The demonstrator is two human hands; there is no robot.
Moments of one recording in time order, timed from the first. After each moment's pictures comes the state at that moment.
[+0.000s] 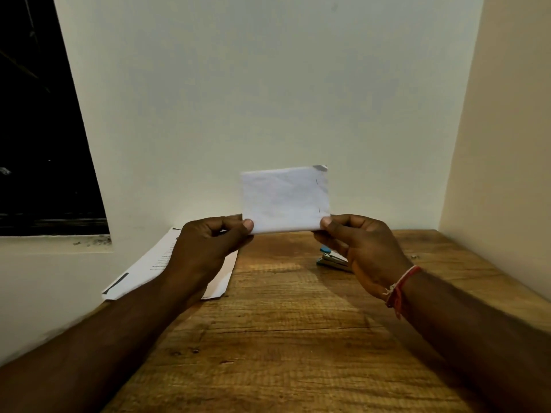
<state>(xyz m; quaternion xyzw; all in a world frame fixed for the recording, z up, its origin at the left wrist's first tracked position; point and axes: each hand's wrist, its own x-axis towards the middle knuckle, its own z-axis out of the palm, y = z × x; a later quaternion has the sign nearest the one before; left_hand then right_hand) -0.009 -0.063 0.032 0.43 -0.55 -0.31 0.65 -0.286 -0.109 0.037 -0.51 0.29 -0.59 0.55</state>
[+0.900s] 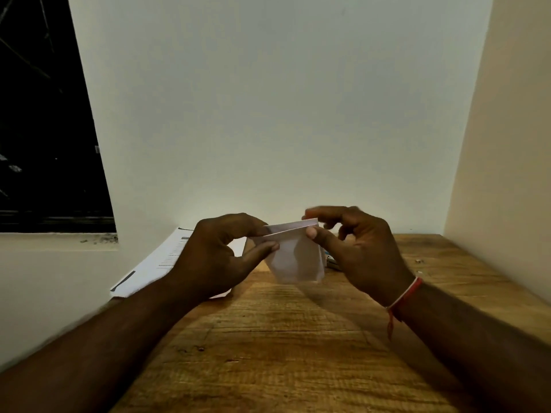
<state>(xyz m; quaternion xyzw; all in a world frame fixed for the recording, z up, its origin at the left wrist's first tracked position) -0.015 -0.041 0.043 0.37 -0.77 0.08 0.52 -0.276 -0.087 0.043 -0.74 0.31 -0.56 0.18</state>
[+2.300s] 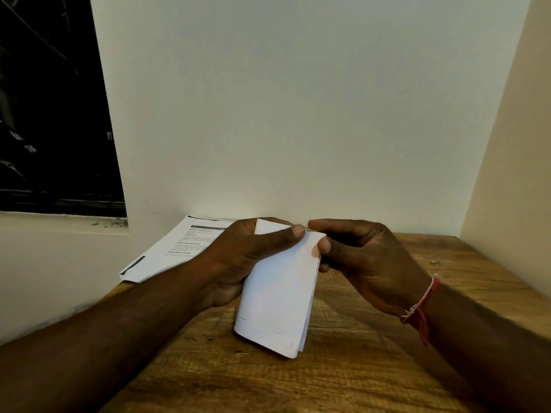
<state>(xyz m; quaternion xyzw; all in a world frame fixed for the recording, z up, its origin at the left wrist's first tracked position) -0.038 -0.023 0.047 0.39 -0.52 -0.55 0.53 -0.268 -0.058 0.048 -0.65 0.16 -0.48 0.57</state>
